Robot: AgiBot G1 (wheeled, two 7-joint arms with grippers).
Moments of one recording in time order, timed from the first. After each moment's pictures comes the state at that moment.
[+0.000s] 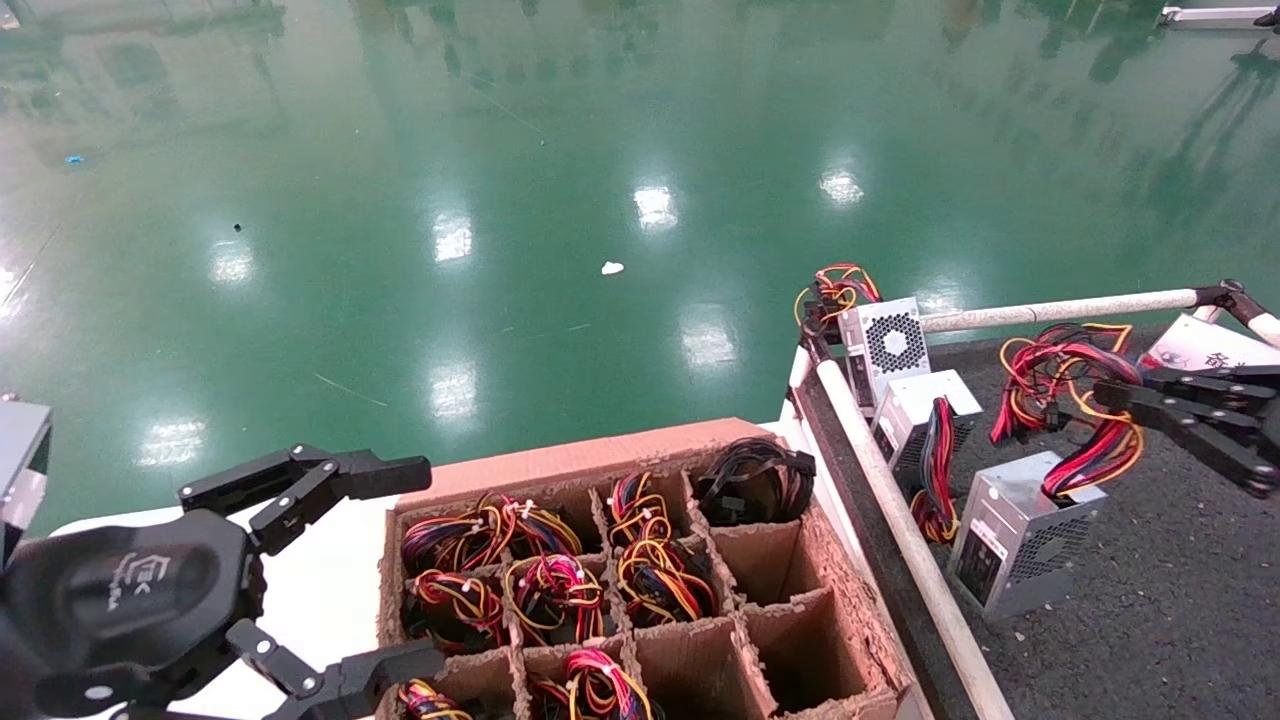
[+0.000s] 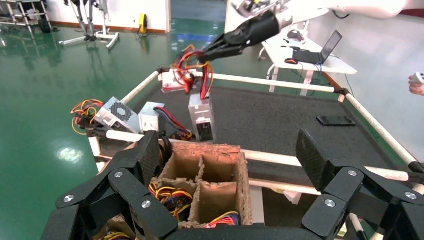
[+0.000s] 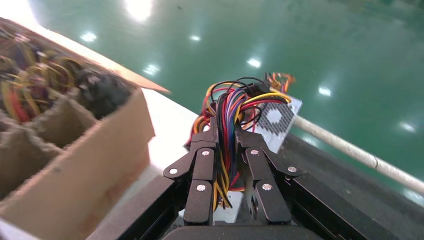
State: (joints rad) left arm -1.07 0.55 0.38 -1.21 0.63 1.41 -0.12; right arm 1.35 -0.62 -0.32 1.00 -0.94 -1.50 0.15
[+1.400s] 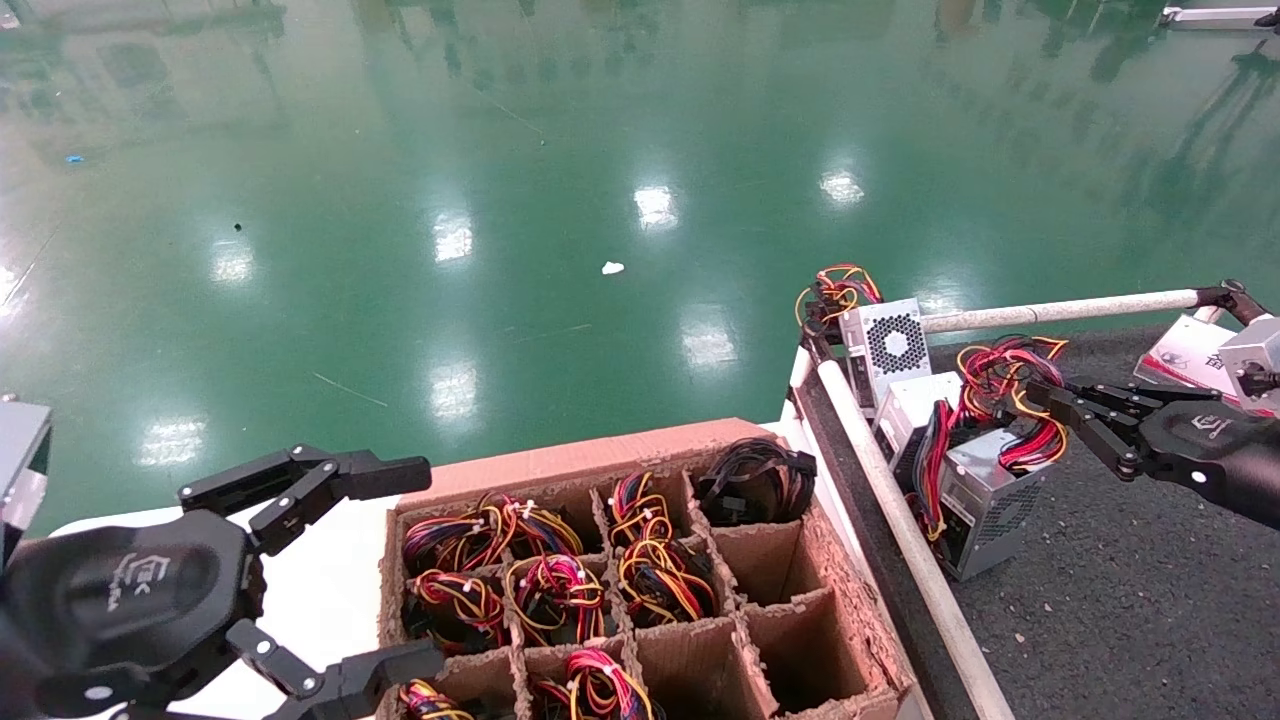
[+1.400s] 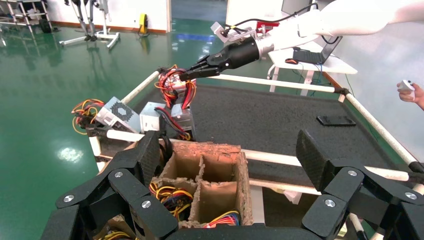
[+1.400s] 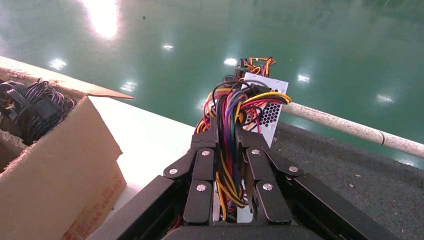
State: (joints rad) left arm -1.07 0.55 0.38 -1.21 0.63 1.41 -0.12; right arm 1.64 -0.58 -0.55 0.21 -1.07 -1.46 -0.26
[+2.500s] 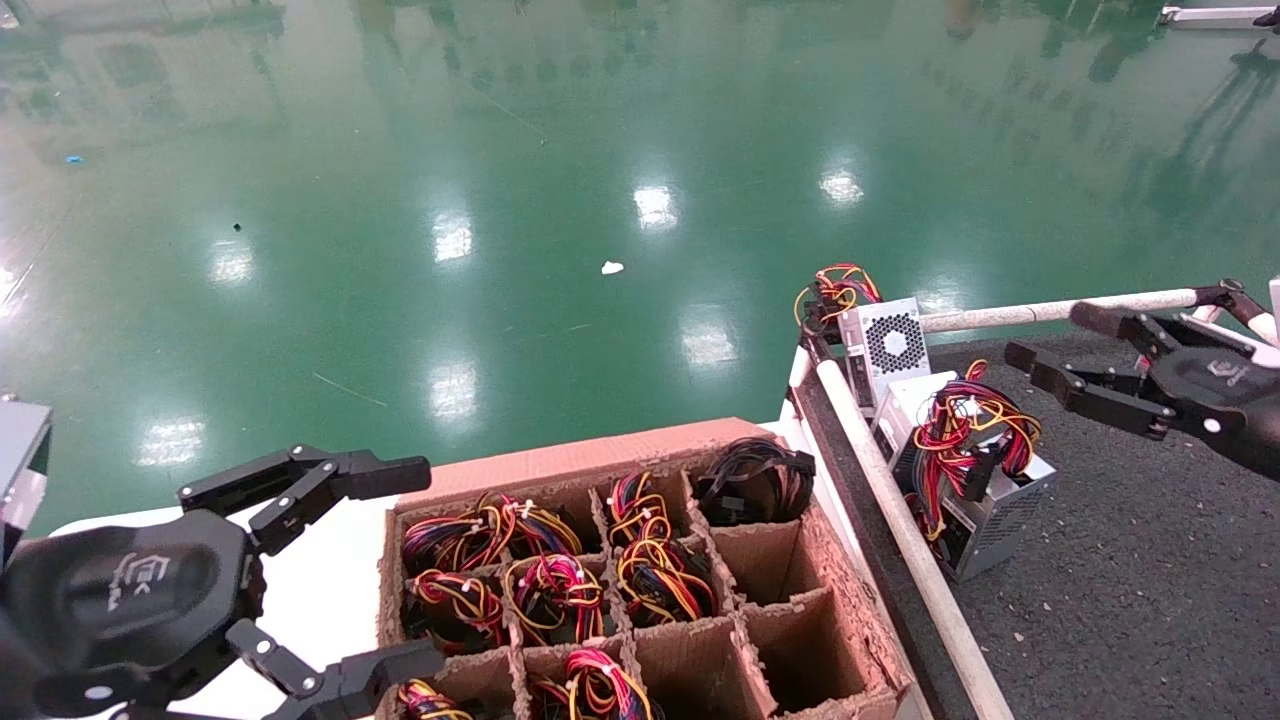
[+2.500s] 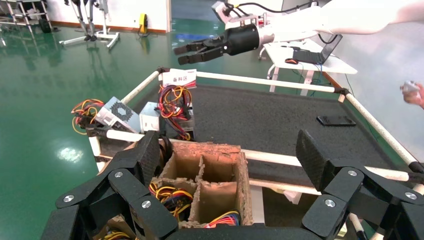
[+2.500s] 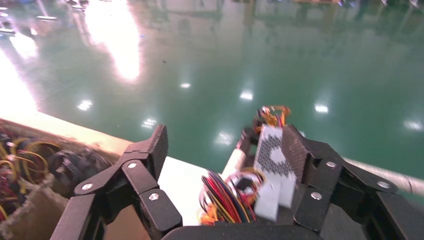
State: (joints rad) left arm -1.07 0.55 0.38 -1.21 0.63 1.41 -0.12; right arm 1.58 -0.73 -0.49 -0.01 -1.00 -1.32 -0.39
